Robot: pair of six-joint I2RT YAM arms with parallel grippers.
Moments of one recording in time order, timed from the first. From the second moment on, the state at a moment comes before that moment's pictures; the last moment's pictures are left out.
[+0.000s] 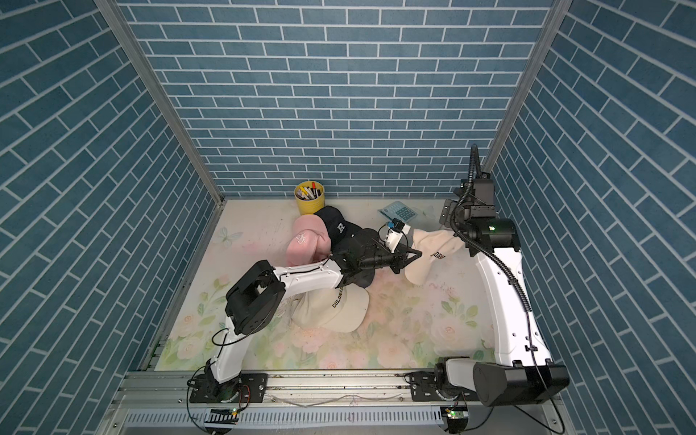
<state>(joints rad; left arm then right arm) -0.94 2.17 1.54 0.51 0.45 -0.48 0.09 1.29 1.60 -0.96 0.33 0.24</state>
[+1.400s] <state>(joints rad) -0.97 2.65 1.71 1.04 0.30 -1.65 -0.01 1.23 1.43 -0.99 0.19 0.20</state>
